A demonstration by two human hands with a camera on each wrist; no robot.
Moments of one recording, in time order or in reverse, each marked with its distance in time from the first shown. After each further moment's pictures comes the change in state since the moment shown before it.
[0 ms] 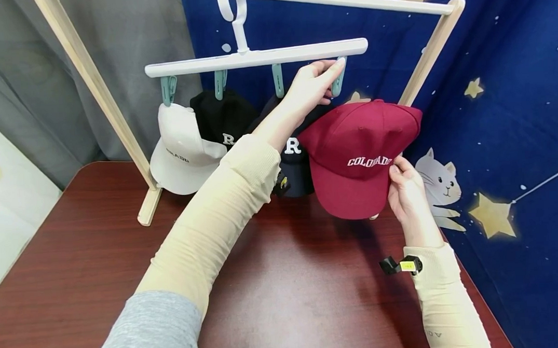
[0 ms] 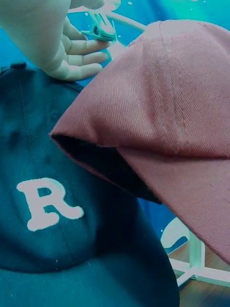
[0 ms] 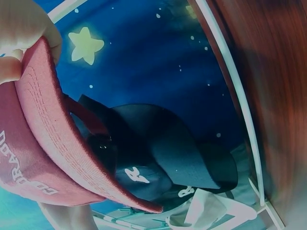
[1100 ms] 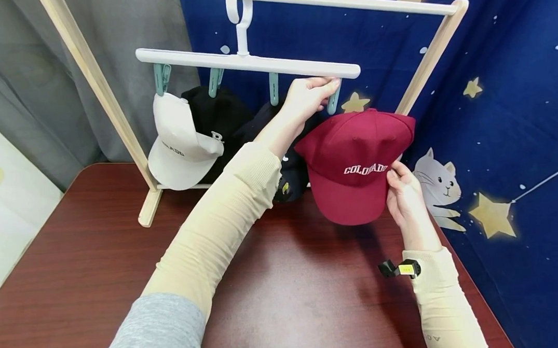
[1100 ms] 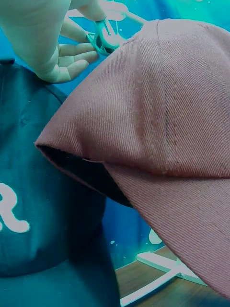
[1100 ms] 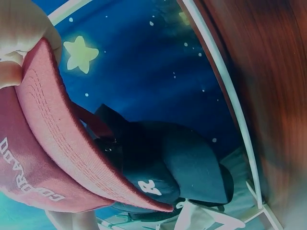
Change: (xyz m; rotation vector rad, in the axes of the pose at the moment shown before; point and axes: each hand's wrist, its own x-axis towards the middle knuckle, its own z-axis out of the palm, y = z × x) left_hand -0.005 -0.016 0.003 -0.030 0.082 -0.085; right_hand -0.005 0.007 -0.008 -0.051 0.003 0.022
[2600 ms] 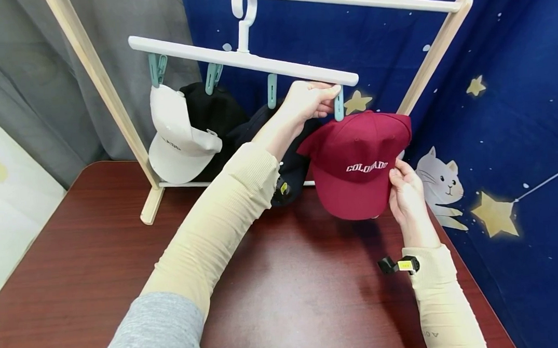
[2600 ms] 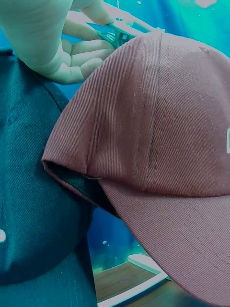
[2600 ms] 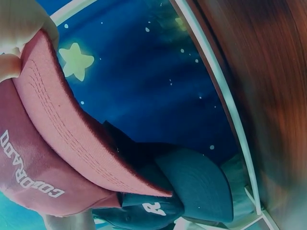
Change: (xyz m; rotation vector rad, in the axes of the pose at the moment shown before) left_hand -0.004 0.003 -0.007 -0.071 -0.090 -0.136; right_hand 0.006 0.007 -0.003 -0.056 0.127 -0.026
